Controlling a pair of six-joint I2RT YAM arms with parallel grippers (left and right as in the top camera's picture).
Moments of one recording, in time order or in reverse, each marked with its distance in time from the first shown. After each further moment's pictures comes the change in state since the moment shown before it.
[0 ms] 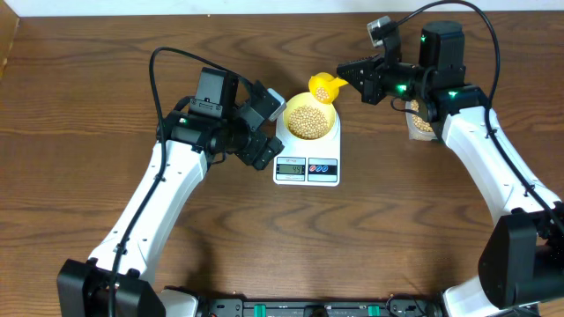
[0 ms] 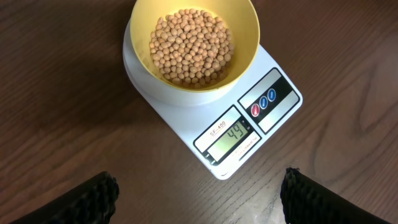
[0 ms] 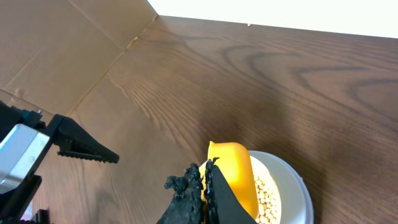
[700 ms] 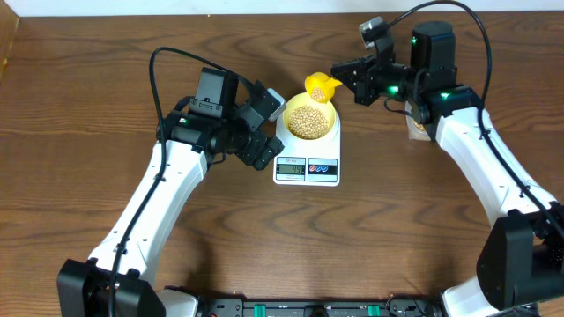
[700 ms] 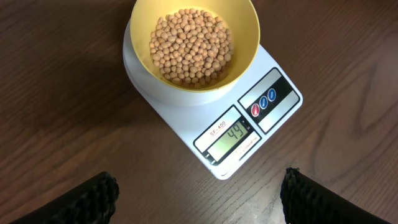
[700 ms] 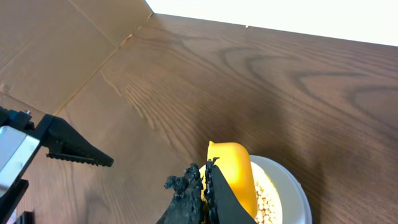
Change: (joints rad) left arm 0.000 0.000 0.000 0.000 0.000 0.000; right arm 0.036 0.000 0.000 0.014 0.054 -0.017
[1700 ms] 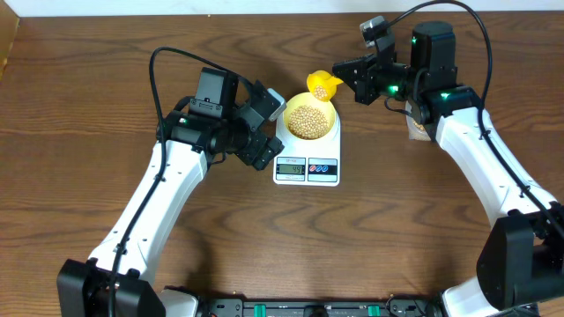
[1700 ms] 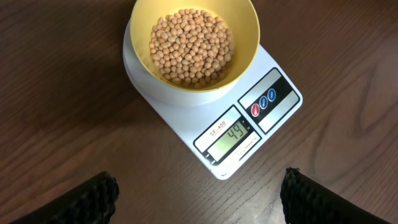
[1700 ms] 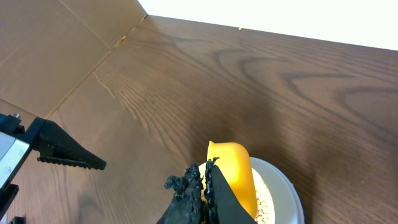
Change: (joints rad) left arm 0.000 0.000 0.000 0.000 0.000 0.000; right arm 0.000 0.000 0.000 0.005 0.024 -0.002
